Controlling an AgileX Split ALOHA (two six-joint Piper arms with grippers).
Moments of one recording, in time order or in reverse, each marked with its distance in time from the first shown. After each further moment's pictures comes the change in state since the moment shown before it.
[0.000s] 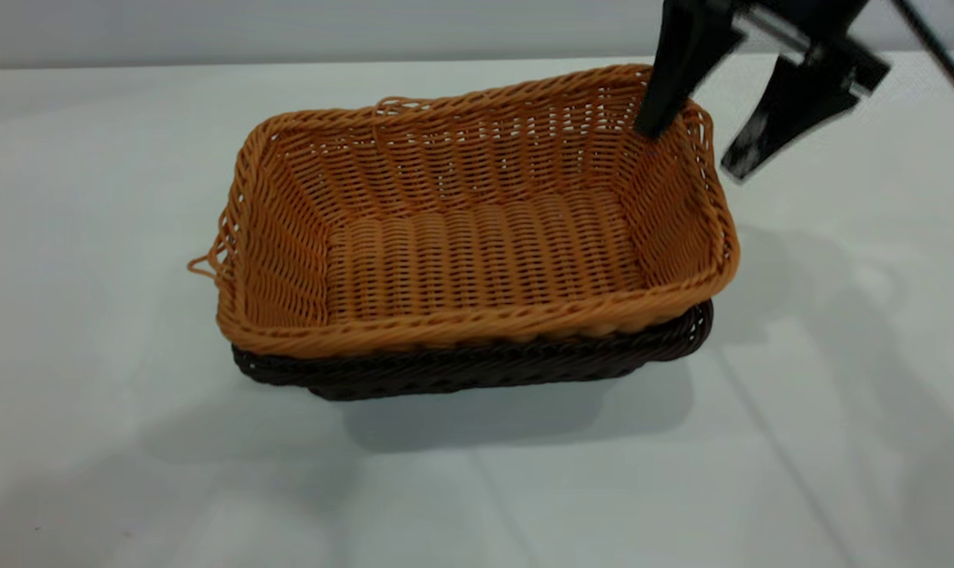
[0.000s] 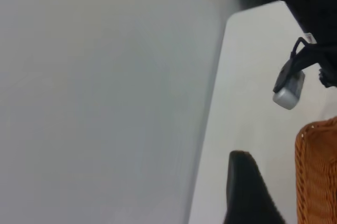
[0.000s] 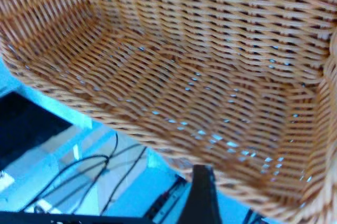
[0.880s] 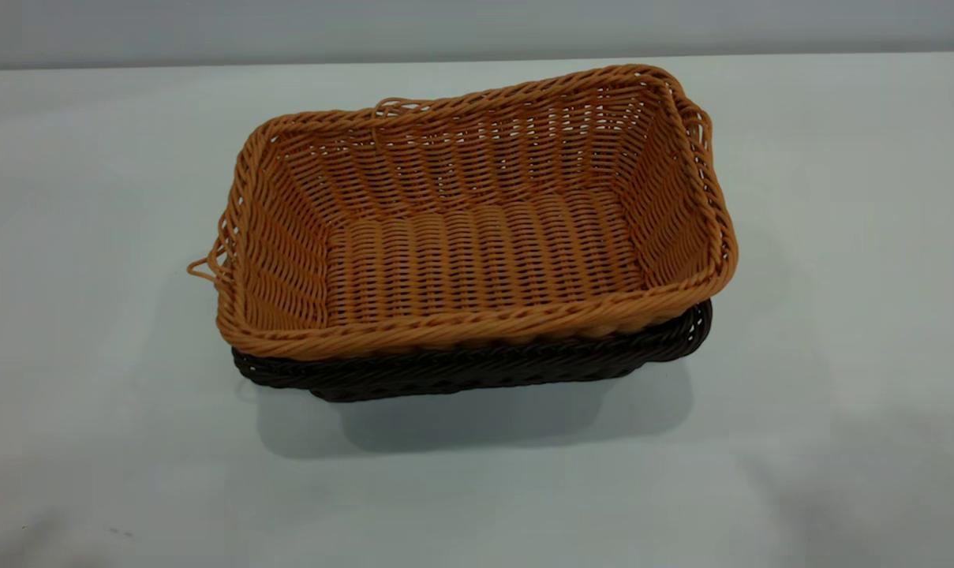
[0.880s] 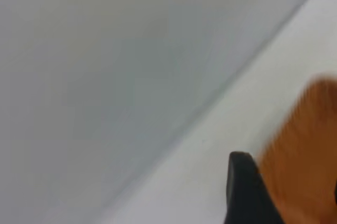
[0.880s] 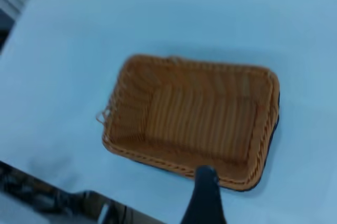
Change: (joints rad) left arm 0.000 -0.510 0.000 0.629 0.407 -0.939; right arm 0.000 -1.064 0.026 -0.245 0.078 0.208
